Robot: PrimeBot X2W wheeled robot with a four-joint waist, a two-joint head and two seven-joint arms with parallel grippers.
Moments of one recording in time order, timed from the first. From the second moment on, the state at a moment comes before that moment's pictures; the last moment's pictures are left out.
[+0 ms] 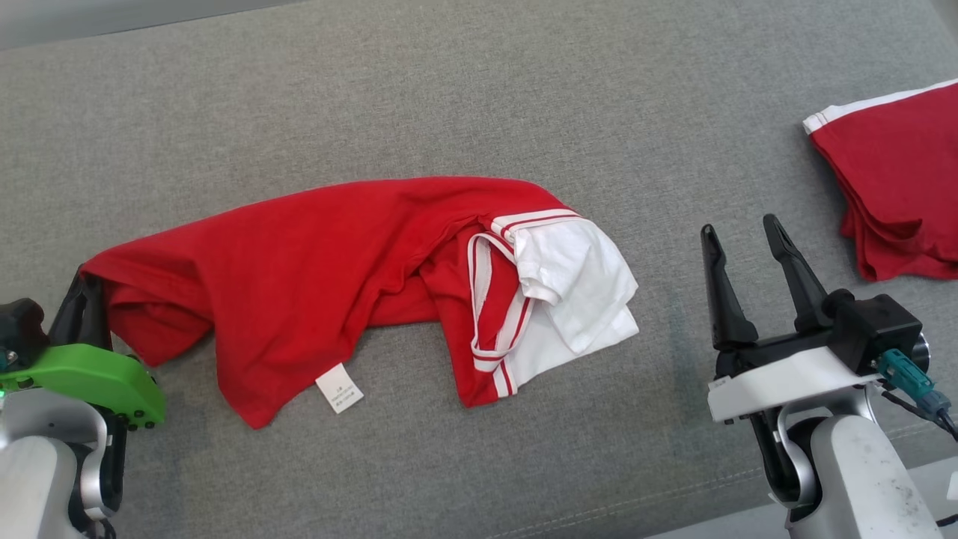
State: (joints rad) left arm -0.26 0.51 -0.22 0.19 -0.55 0.18 -0.01; right arm -0.17 -0.07 0.06 0.01 0.17 0.13 -0.17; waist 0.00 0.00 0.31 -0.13
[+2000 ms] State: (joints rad) left arm -0.02 0.35 -0.26 -0.08 -0.42 0.21 -0.21; right arm -0.08 -0.10 0.02 -0.01 0.15 0.13 -0.13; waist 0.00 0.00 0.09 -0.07
